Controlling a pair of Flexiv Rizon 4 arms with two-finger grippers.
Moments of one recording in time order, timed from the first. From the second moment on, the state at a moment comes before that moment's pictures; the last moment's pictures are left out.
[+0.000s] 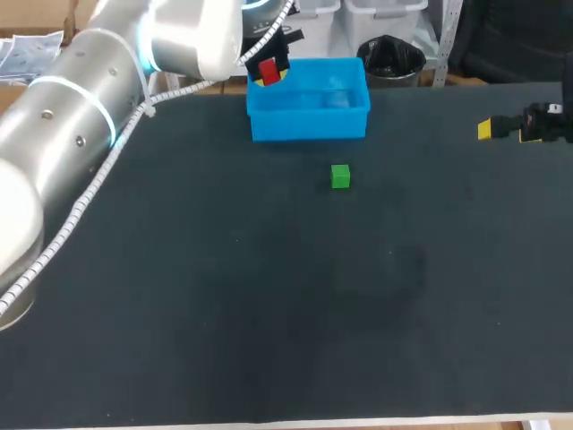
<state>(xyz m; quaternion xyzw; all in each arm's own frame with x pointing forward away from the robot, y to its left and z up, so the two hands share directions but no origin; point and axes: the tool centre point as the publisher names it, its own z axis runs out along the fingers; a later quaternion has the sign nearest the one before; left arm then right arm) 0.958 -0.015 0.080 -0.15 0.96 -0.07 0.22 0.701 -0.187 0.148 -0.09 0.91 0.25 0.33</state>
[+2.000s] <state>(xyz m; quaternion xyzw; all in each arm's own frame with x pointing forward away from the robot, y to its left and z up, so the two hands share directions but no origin) 0.875 -0.019 0.182 0.05 0.93 -0.10 0.35 0.701 -0.187 0.148 -0.09 0.91 0.25 0.33</state>
